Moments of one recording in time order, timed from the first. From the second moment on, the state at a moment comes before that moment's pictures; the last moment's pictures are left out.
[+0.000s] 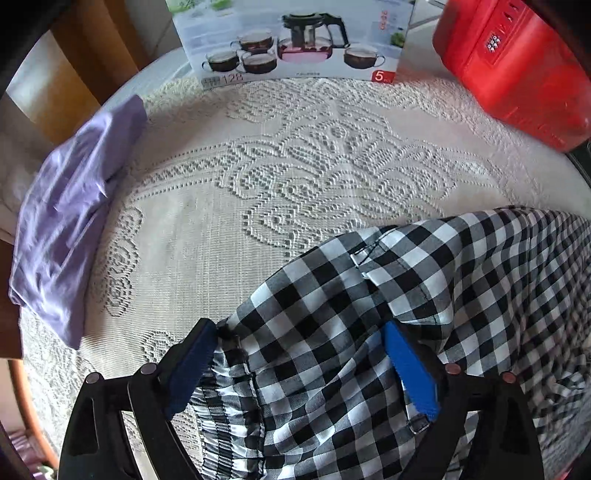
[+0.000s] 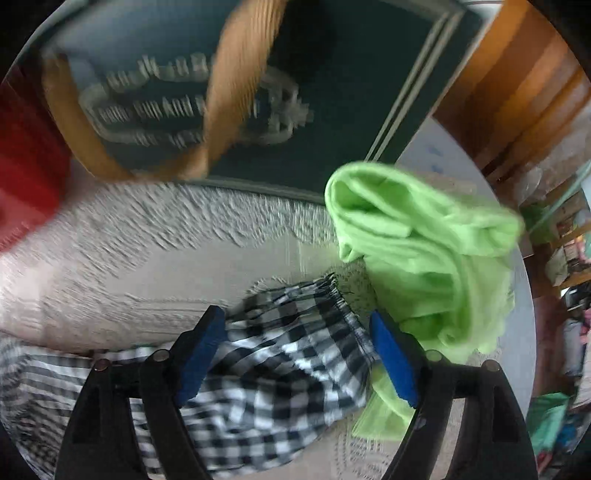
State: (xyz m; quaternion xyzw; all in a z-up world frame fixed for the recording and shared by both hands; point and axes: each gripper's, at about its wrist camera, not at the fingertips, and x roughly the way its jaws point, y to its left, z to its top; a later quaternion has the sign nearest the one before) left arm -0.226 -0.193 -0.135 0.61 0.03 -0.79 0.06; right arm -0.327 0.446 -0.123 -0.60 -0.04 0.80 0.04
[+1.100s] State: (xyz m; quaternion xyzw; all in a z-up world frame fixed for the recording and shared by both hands) left arm 0.056 -0.193 -0.074 0.58 0.04 -0.82 0.02; right arm 0.105 0.540 -0.110 -0.58 0.15 0.80 -0.02
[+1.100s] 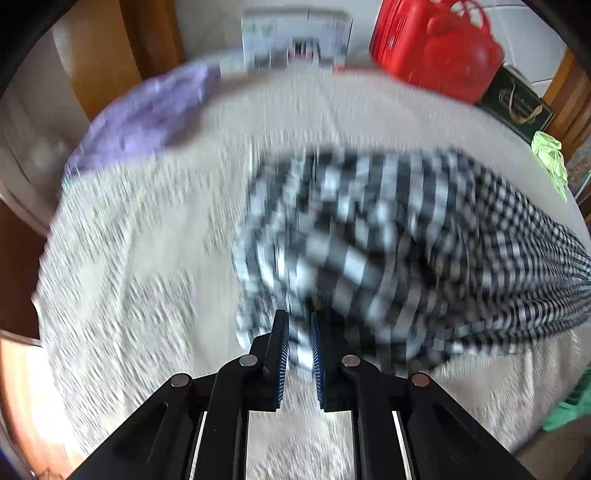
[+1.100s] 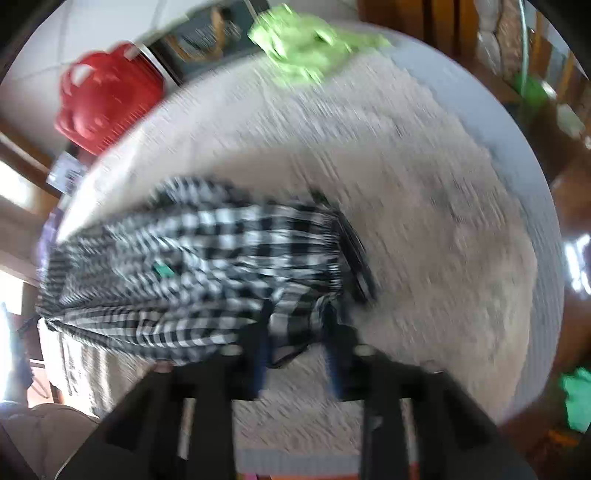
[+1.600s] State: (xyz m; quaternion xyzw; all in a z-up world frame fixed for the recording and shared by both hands) left arm -0.004 -0.220 -0.029 0.53 0.10 -0.84 0.05; right arm 0.067 0.569 -0.077 -0.56 0.21 0.80 0.05
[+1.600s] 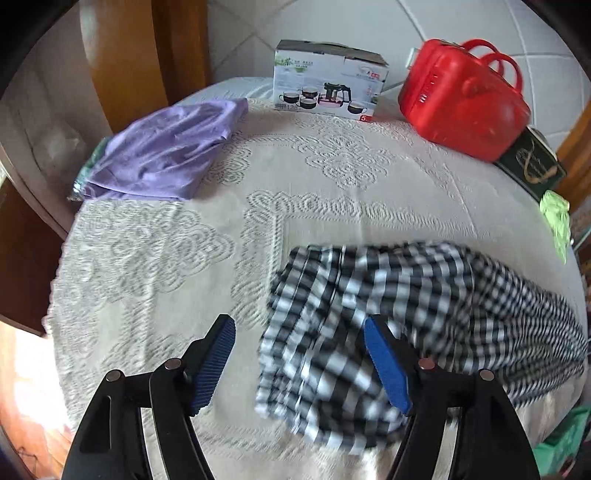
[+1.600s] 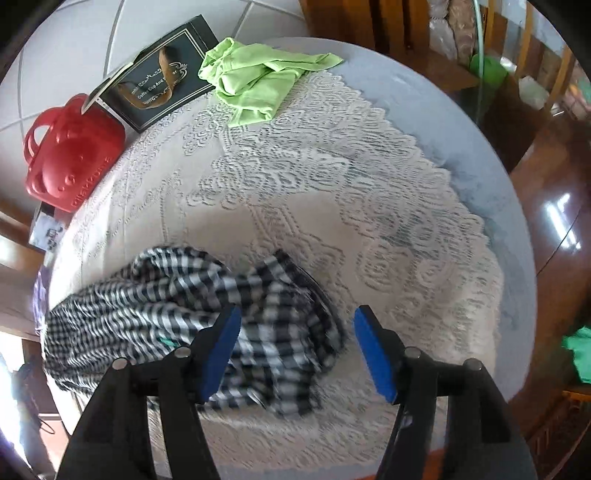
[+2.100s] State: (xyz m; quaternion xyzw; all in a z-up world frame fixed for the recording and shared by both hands) left arm -0.012 -0.195 -0.095 0.59 0.06 -0.80 0.11; right arm 0.024 0.520 -0.098 -0.58 0.07 0.81 0.08
